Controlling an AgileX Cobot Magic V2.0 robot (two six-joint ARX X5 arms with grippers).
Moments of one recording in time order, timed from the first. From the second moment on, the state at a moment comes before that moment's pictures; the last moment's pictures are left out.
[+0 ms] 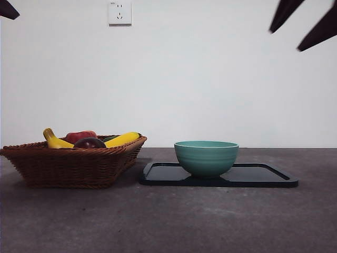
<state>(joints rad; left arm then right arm) -0.39 0.75 0.93 -0.82 0.47 0.01 0.37 1.02 1.01 -0.71 -0.26 0.29</state>
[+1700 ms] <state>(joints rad) -0.39 0.75 0.93 -0.83 0.47 0.01 0.32 1.89 1.39 -0.53 -0.17 0.16</state>
